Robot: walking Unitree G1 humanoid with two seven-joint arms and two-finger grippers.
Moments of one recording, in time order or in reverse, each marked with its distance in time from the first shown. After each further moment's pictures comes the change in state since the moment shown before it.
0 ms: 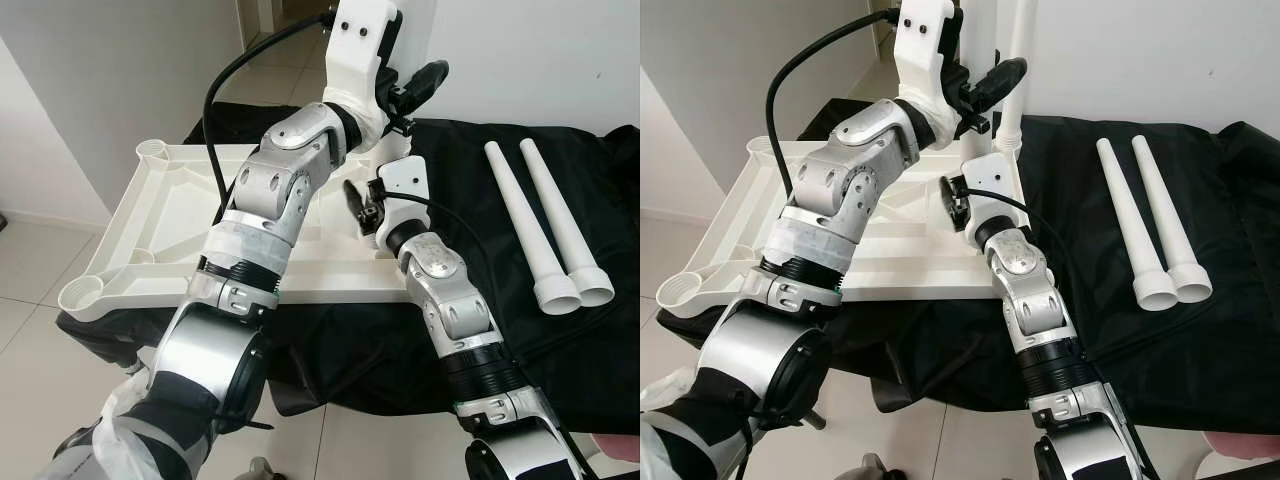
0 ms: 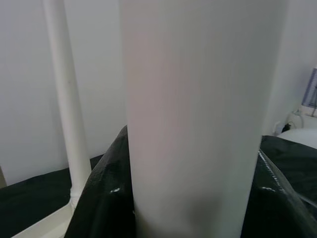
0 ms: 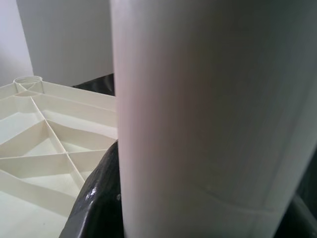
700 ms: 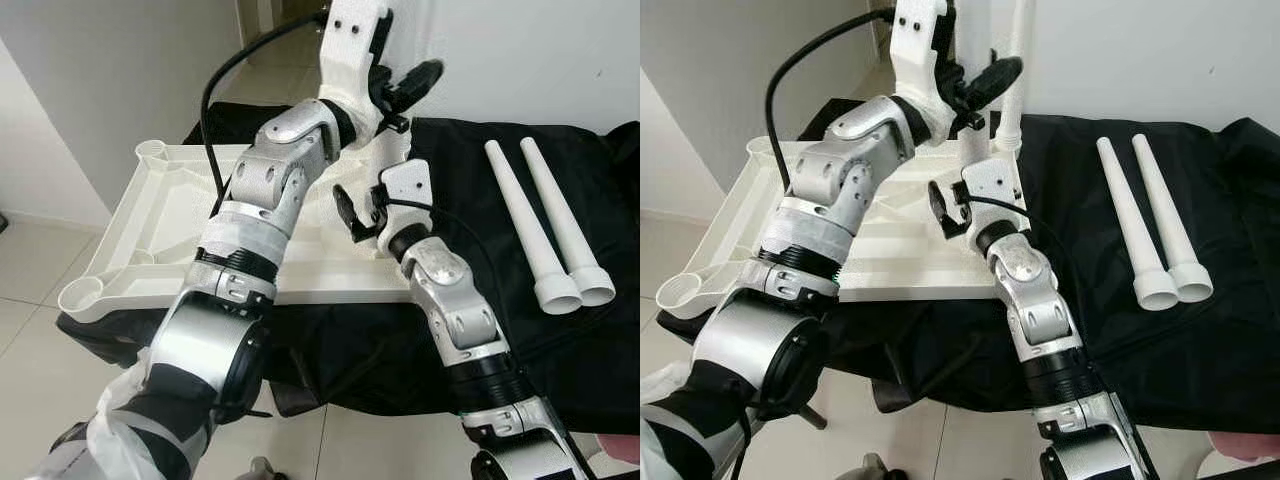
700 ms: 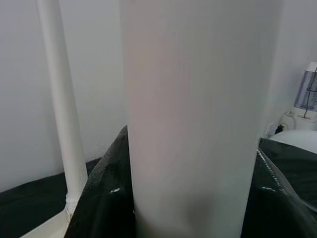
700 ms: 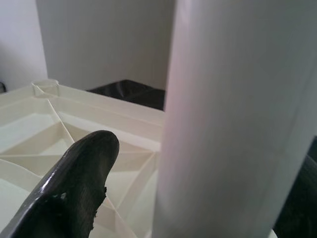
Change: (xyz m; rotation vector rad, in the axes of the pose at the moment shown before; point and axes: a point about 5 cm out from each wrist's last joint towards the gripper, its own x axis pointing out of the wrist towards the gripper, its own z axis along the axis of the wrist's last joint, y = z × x) left arm 0.002 0.007 0.004 -0.005 -0.017 -0.006; right arm -0.007 0.001 0.001 -0.019 -0.019 0.017
